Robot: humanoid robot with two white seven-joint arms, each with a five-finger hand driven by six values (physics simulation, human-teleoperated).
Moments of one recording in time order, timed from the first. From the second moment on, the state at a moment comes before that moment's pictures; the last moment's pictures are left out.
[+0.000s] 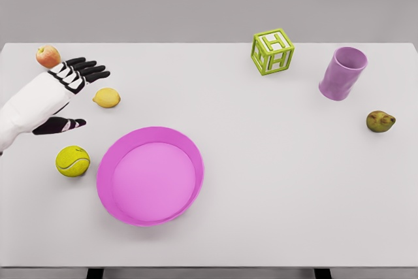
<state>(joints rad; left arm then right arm) -0.05 0.72 -0.03 -1.71 -0.52 -0.61 -0.13 0.05 0.00 -0.30 0.08 0.25 -0.01 0.09</state>
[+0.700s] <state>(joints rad) -0.33 0.64 -0.17 -1.60 -0.51 -0.40 -0.53 0.05 0.00 -0.30 0.08 0.25 -0.01 0.09</state>
